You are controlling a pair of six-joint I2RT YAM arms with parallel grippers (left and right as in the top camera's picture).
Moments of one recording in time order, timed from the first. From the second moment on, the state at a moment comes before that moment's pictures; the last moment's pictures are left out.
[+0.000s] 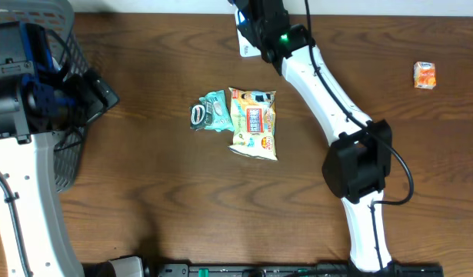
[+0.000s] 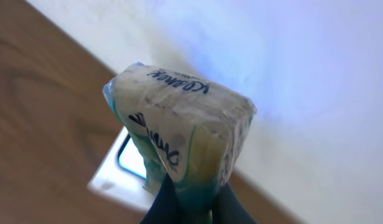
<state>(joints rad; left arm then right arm) 0.17 1.47 1.92 -1.59 0.01 -0.51 0.45 2.31 2.20 -0.41 0.26 -0.48</state>
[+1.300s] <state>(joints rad) 0.17 1.47 1.92 -1.59 0.01 -0.51 0.01 2.40 2.19 -0.90 0.54 -0.42</state>
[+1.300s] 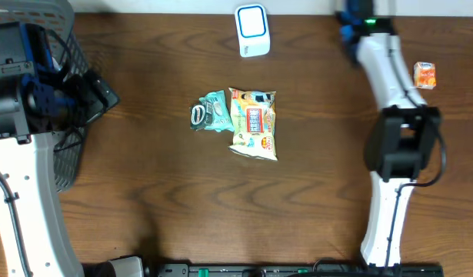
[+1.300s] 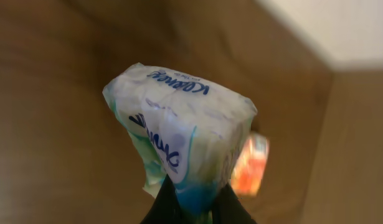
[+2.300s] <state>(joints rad) 0.17 1.47 1.92 -1.59 0.01 -0.51 0.01 2.40 2.19 -1.41 -0.72 -0.15</state>
